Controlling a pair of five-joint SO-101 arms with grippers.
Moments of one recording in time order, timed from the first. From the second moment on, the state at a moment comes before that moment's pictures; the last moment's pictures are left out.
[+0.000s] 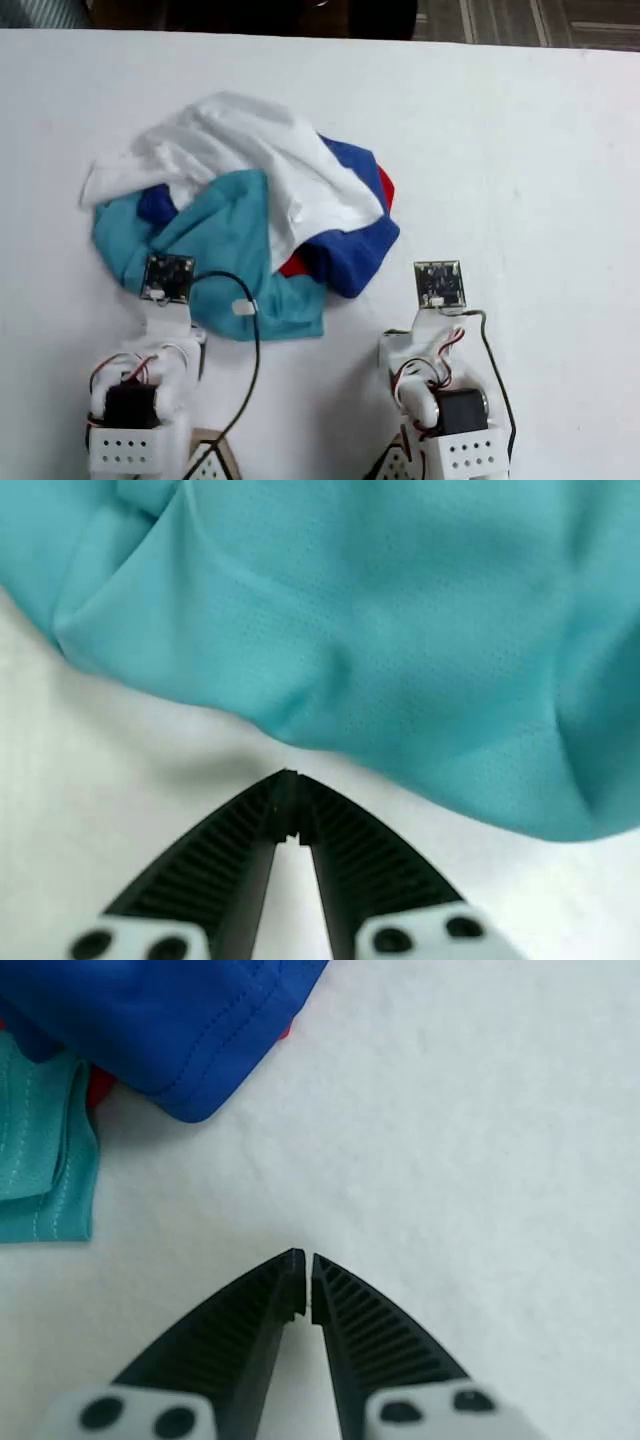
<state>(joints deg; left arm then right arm) -7.5 -103.0 96.0 73.6 -2.9 -12.2 -101.5 96.5 71.8 -4.2</state>
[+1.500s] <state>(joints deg) -22.9 -103.0 81.8 42.9 -2.9 -12.2 -101.5 96.5 71.8 -4.2</state>
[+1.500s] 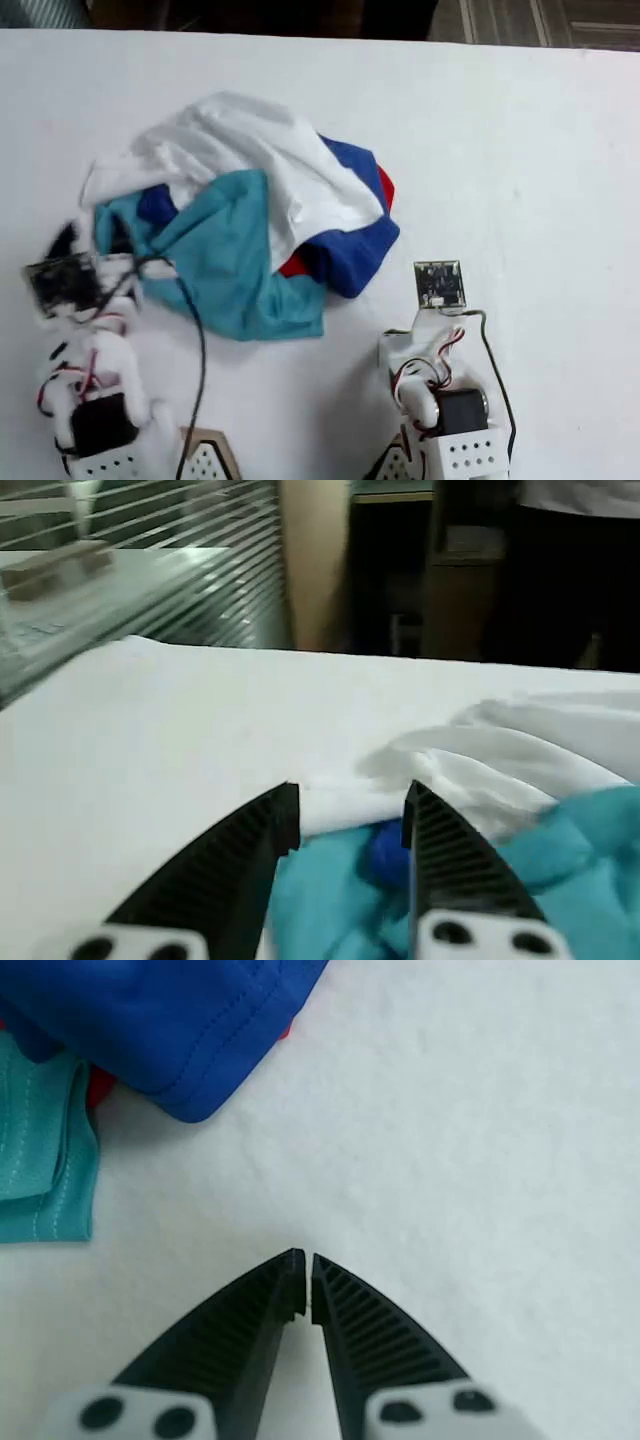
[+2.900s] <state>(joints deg) 2.2 -7.6 19.7 62.7 6.5 -12.2 -101.5 96.5 71.8 -4.2</state>
